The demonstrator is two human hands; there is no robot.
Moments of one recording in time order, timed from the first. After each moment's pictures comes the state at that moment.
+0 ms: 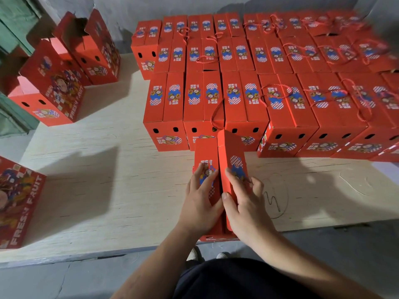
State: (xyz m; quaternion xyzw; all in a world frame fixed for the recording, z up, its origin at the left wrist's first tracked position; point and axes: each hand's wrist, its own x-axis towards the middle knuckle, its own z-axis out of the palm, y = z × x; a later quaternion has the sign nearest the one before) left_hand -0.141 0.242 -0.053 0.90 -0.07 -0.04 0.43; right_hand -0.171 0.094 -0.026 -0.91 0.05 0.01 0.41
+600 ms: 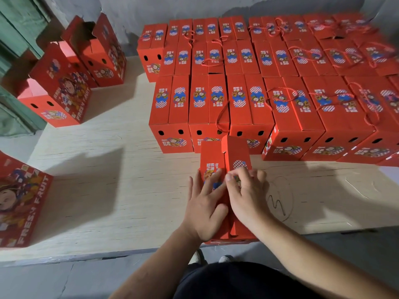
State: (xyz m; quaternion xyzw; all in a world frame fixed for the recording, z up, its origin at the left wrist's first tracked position) left_hand -0.141 0.252 -0.043 0.94 -0.17 -0.04 0.30; right_hand -0.129 0.103 -0.024 -0.93 0.05 -0.05 0.37
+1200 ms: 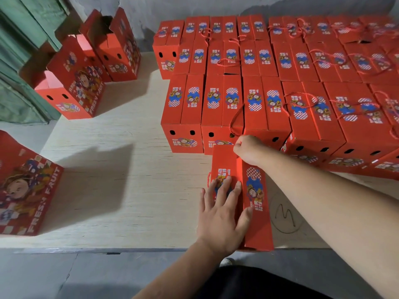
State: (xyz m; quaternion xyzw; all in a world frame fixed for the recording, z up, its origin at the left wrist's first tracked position) left_hand -0.154 0.225 -0.048 0.97 -0.08 -0.01 0.23; right_hand 0.043 0.098 -0.015 -0.96 0.04 0.18 0.22
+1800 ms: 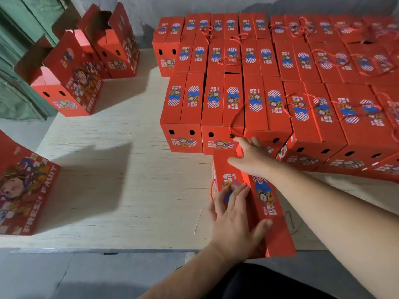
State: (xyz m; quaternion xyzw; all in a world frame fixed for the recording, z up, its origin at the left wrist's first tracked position) left_hand -0.156 0.197 -0.042 0.95 -0.07 -0.05 0.31; right_hand 0.017 0.084 -0.017 -0.95 -0.01 0.22 0.24
